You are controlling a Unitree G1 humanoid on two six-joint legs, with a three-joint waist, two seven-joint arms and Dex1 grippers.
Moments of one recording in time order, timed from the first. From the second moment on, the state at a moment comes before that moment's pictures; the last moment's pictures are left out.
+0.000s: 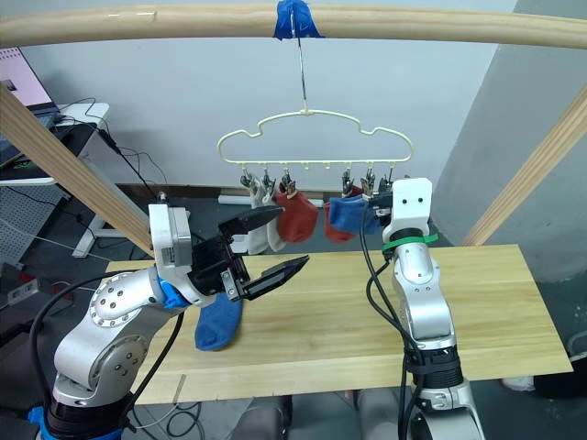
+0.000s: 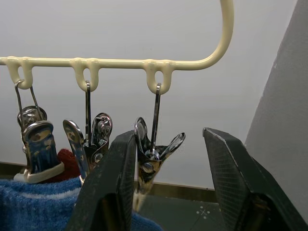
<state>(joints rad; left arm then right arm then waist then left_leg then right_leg) -0.20 0.52 0.03 -0.59 -0.60 0.37 -0.74 -0.42 -0.04 0.02 -0.17 -0.08 0.29 -0.07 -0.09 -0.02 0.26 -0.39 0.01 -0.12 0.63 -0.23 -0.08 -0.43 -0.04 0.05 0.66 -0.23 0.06</state>
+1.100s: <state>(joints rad) -0.18 0.52 0.02 -0.58 -0.58 0.36 -0.76 -0.45 0.00 0.02 -0.15 -0.06 0.27 -0.07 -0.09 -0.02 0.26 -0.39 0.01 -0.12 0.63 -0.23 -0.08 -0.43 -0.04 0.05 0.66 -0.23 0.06</state>
